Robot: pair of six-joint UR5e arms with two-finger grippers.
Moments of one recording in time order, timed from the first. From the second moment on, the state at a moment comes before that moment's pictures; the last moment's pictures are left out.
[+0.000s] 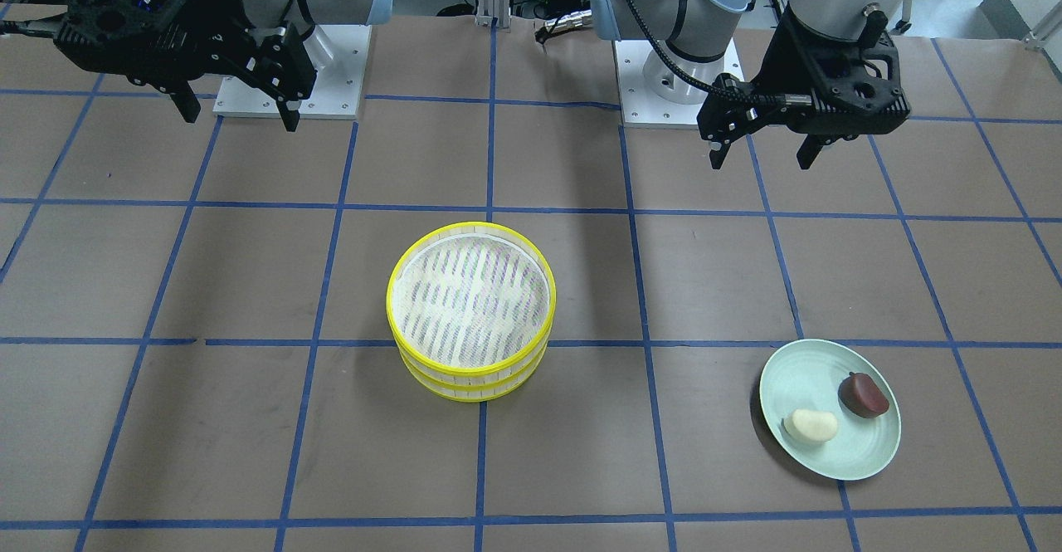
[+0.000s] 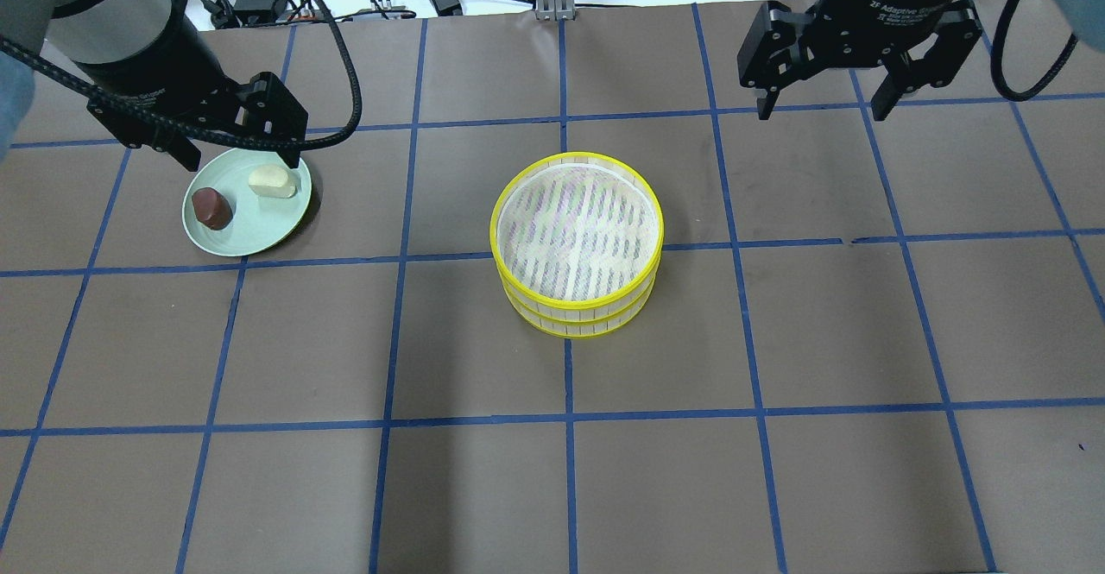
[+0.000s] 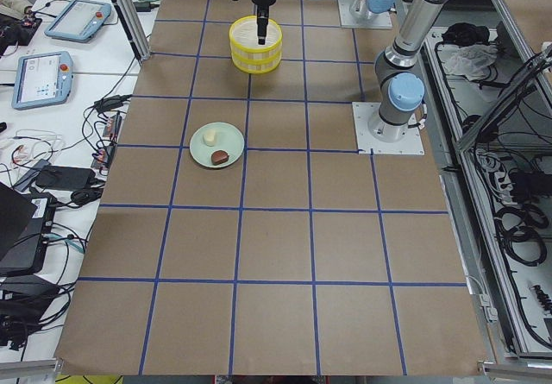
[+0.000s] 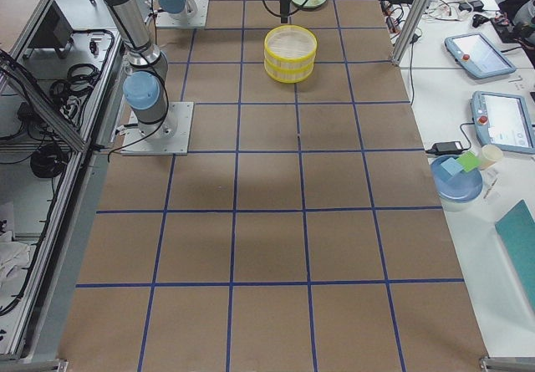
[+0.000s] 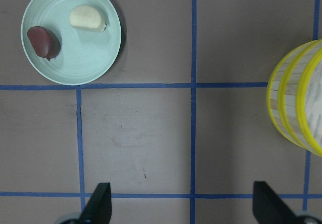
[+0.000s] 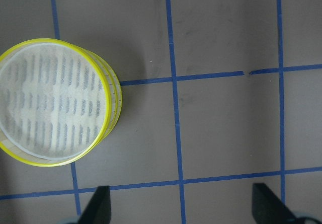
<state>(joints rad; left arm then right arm) -1.51 -1.51 -1.60 -1.55 1.60 0.06 1.62 -1.58 1.45 -1.46 -1.60 0.13</state>
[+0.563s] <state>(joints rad) -1.46 -1.52 -1.60 -1.54 1.61 0.06 1.69 -1.44 1.54 -1.66 -1.62 0.15</state>
